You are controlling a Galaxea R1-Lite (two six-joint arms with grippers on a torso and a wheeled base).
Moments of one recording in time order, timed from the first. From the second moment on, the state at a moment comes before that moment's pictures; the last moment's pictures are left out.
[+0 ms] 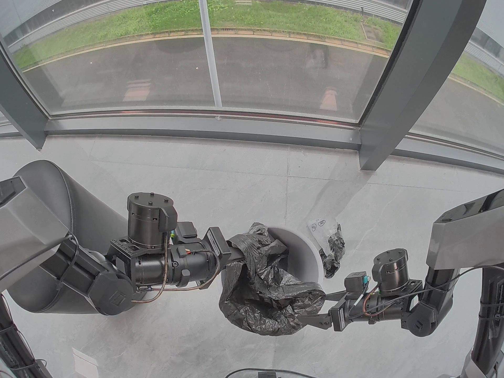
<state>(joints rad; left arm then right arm) -0.53 1.96 -0.73 -0.80 -0.46 -1.09 0.47 2.25 -0.37 -1.22 0.45 0.10</state>
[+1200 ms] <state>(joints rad) -0.53 1.92 -0.72 -0.80 -0.46 -1.09 0.84 2.10 -0.67 -1.00 -0.10 0.00</state>
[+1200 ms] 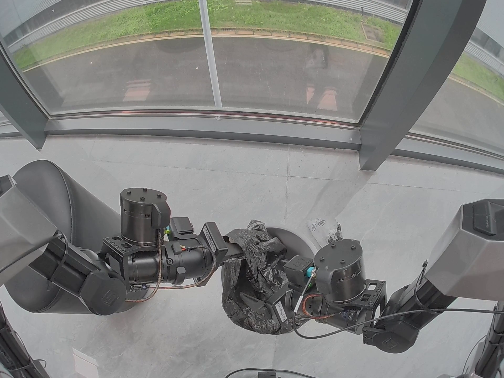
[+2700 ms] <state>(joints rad) -0.53 1.92 -0.70 -0.80 -0.35 -0.87 0.74 2.19 -0.74 -1.10 -0.50 -0.07</state>
